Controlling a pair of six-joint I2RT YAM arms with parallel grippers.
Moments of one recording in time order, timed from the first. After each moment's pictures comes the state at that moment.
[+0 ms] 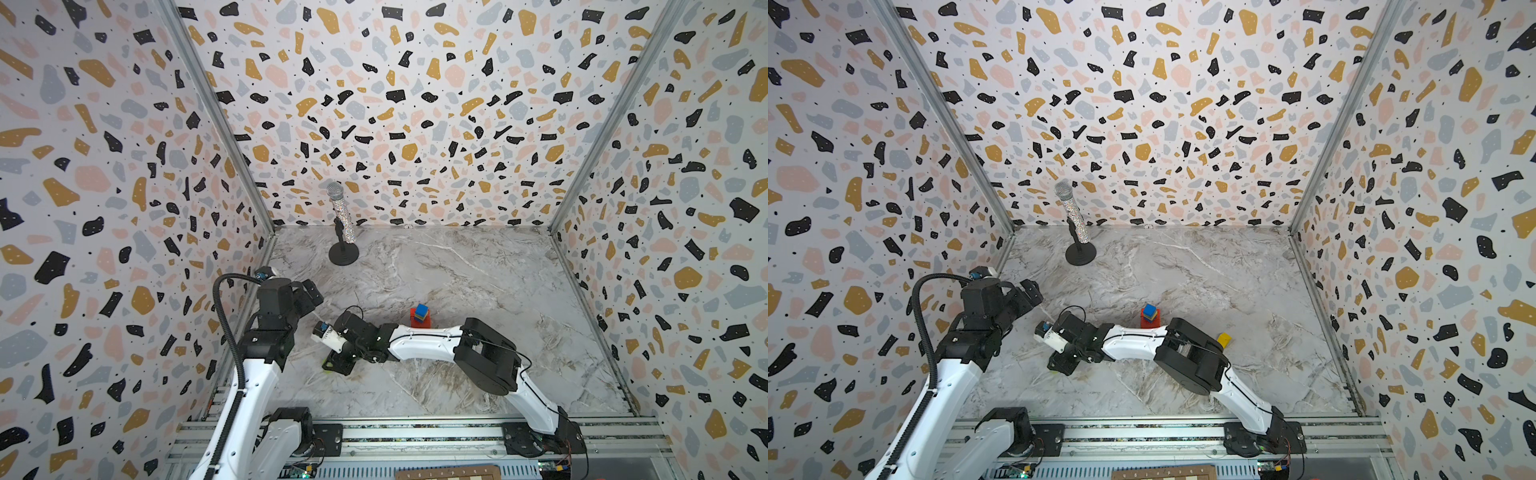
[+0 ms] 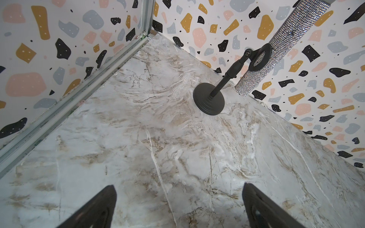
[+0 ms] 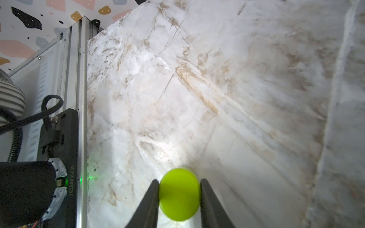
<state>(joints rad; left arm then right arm) 0.00 0.86 0.77 -0.49 -0.13 -0.52 1.20 2.28 1.67 -0.14 -0.34 0.14</state>
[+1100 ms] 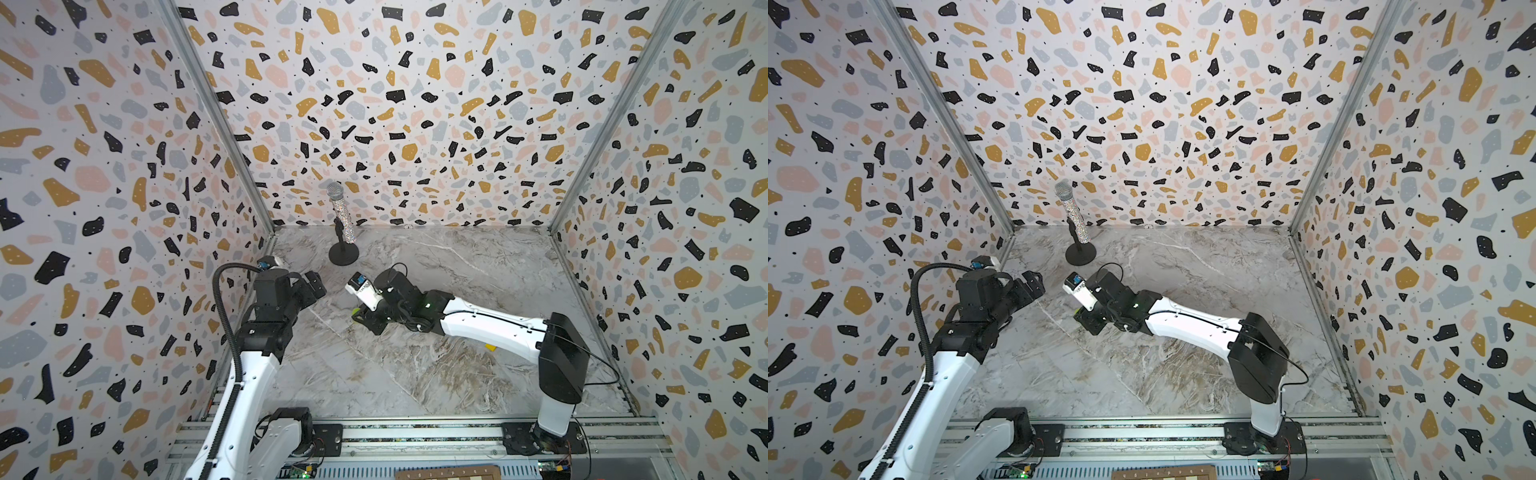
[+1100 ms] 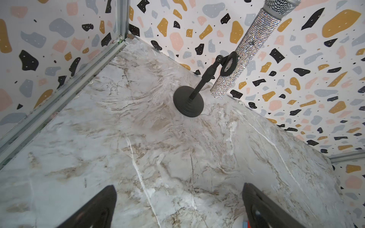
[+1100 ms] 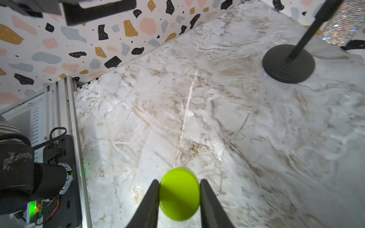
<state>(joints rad) 0.00 0.90 0.85 -0.47 0.00 -0.49 1.03 1.78 1.49 -0.33 -0.15 0.05</state>
